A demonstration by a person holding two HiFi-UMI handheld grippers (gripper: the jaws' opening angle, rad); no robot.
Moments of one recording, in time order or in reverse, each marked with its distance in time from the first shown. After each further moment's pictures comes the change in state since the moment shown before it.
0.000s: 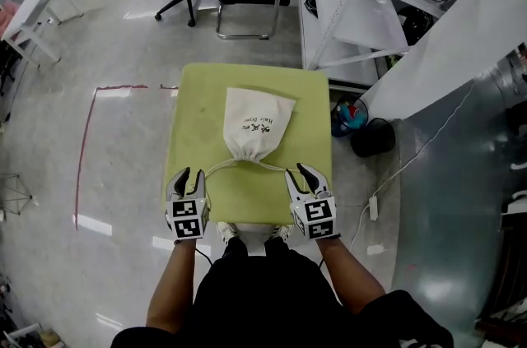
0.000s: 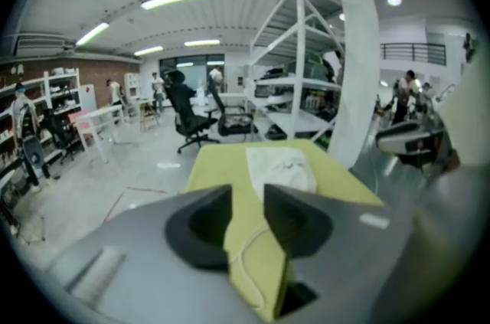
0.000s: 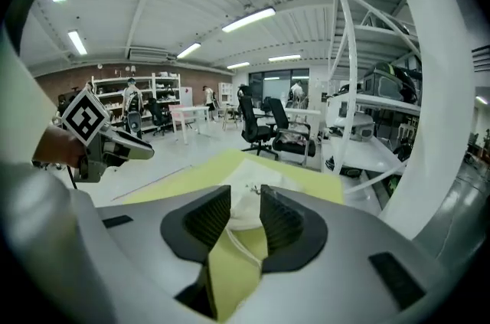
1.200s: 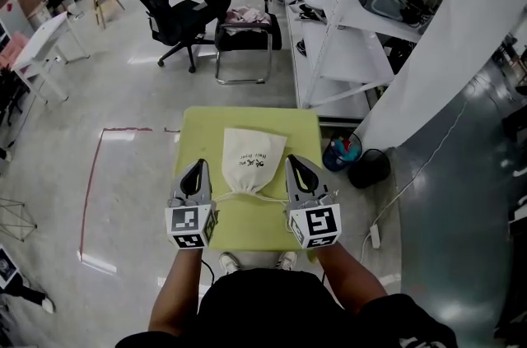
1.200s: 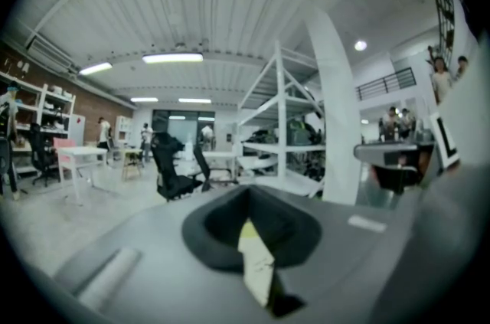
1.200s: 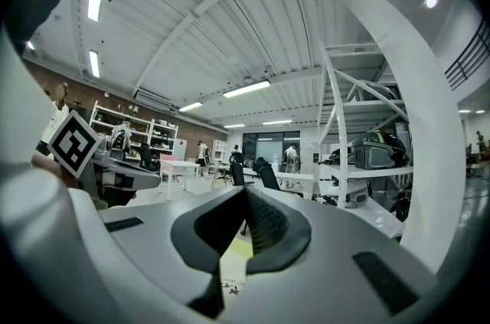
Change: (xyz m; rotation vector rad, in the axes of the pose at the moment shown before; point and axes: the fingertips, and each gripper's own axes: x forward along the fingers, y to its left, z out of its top) left arm -0.050 -0.045 0.181 0.035 -0.472 -0.073; right arm -0.058 -0.022 0.178 -0.056 -0.500 -0.083
